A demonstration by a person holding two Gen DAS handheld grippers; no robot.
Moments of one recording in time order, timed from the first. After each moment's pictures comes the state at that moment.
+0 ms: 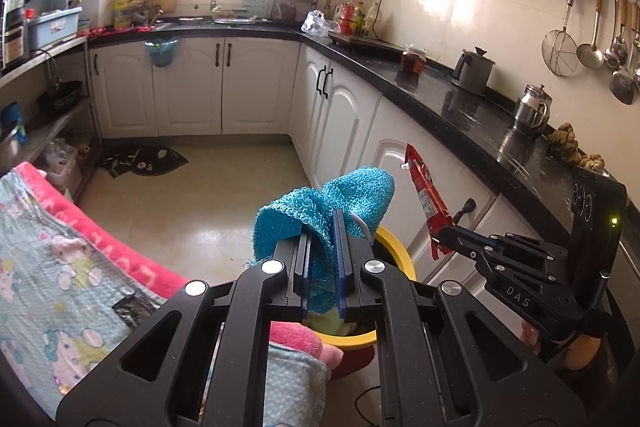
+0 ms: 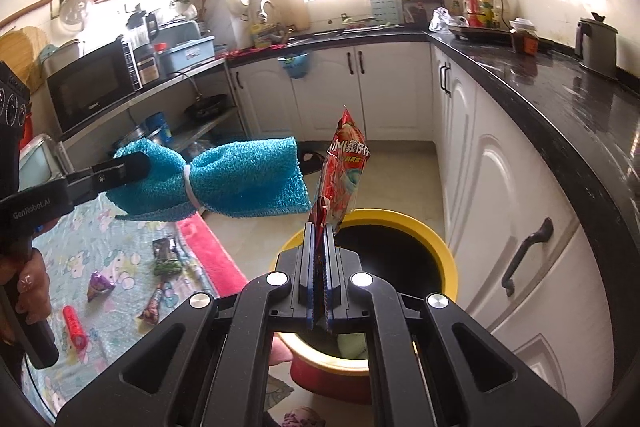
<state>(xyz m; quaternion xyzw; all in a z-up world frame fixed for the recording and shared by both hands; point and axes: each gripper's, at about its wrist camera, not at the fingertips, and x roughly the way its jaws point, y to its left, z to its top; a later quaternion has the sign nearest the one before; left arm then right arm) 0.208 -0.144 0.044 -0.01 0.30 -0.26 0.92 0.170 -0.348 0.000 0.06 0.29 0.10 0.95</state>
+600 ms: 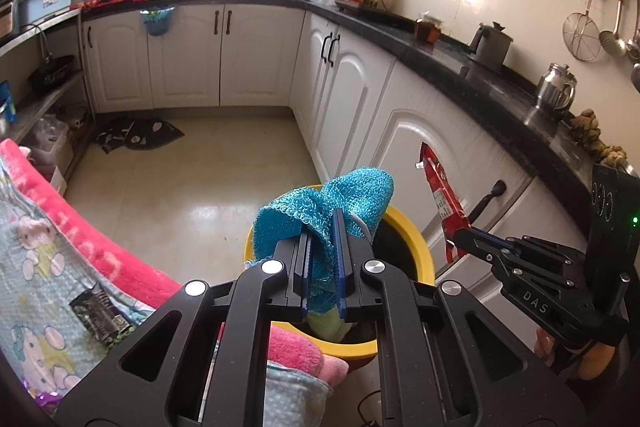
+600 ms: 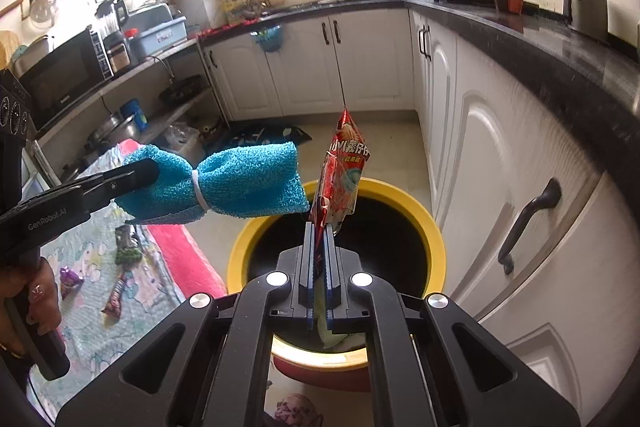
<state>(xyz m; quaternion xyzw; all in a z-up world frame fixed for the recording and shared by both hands) 0.253 -0.173 -0.010 -0.01 0.34 -0.25 0.90 0.203 -0.368 -0.046 0.07 0.34 0.07 0.94</state>
